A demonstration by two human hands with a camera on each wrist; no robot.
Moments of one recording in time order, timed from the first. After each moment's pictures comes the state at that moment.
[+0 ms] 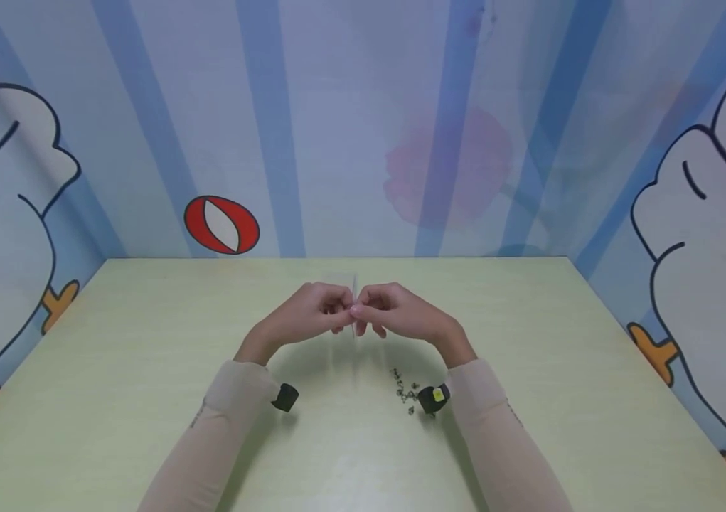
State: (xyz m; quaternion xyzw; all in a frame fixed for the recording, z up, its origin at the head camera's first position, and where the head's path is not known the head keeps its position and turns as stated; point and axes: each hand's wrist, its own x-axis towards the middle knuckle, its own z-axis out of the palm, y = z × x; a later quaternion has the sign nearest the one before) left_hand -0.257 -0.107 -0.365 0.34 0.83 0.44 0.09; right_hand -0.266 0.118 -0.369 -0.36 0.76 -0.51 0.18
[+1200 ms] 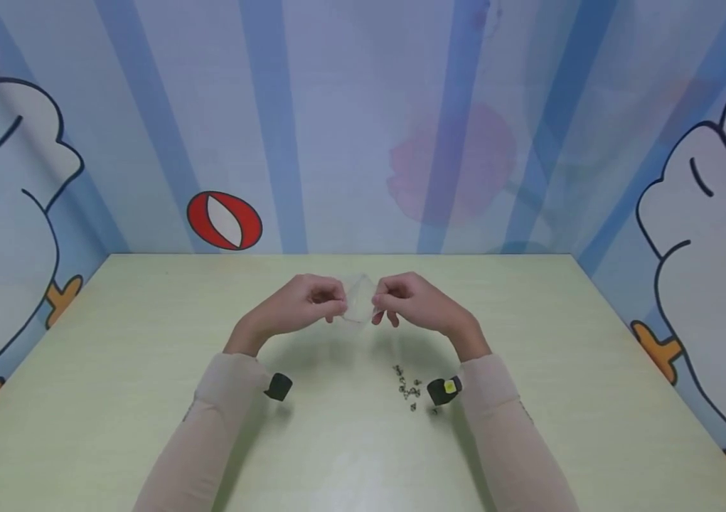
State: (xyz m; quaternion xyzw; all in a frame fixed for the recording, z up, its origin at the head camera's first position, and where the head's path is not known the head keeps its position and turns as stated) left_hand -0.257 -0.124 -0.357 0.32 0.83 0.45 0.10; right_hand -0.270 0.133 -0.364 -0.32 0.79 -0.50 0.15
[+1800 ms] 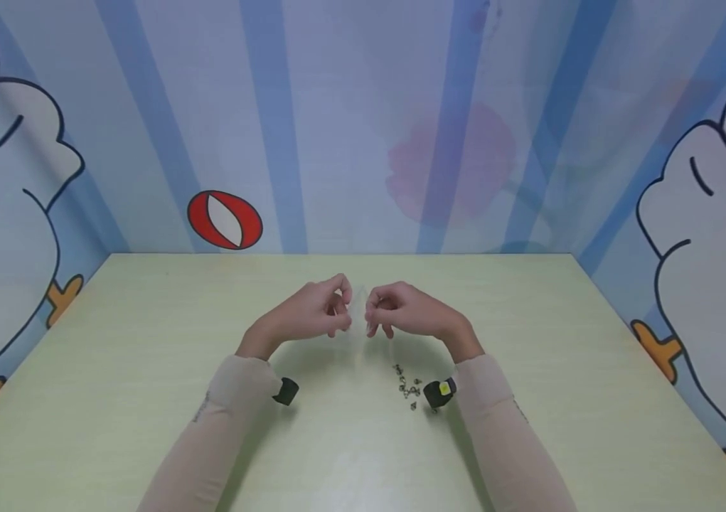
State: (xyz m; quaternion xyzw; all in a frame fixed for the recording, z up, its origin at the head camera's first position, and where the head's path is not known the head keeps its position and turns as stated) left_hand -0.258 -0.109 -0.367 0.31 0.85 0.41 0.13; right_hand -0.270 0.128 -0.371 -0.34 0.79 -0.47 0.21
